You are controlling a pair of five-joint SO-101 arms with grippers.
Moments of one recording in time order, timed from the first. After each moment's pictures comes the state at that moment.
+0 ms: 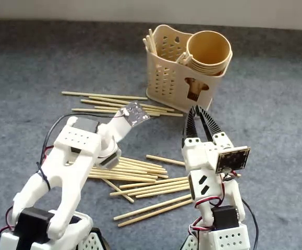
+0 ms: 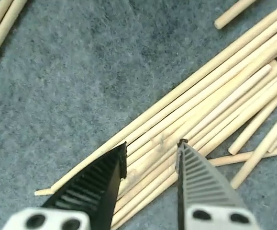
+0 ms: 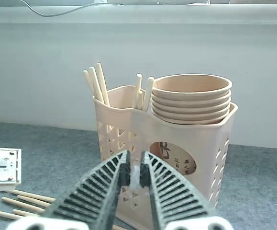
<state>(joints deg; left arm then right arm) 8.4 -18.1 43.6 65.6 -32.6 -13.9 -103.9 95.9 11.6 2.1</state>
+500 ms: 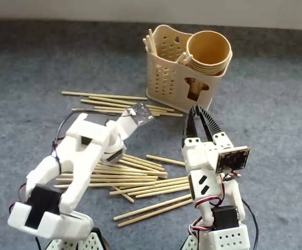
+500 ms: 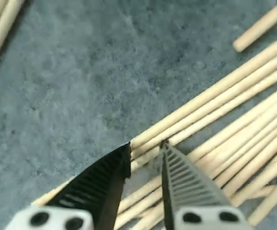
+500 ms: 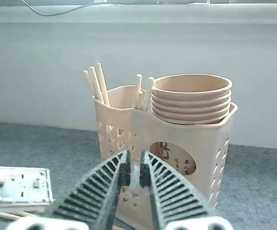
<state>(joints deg) 8.7 -3.2 39.8 57.9 -33.0 -13.9 -103.9 95.9 11.6 2.1</state>
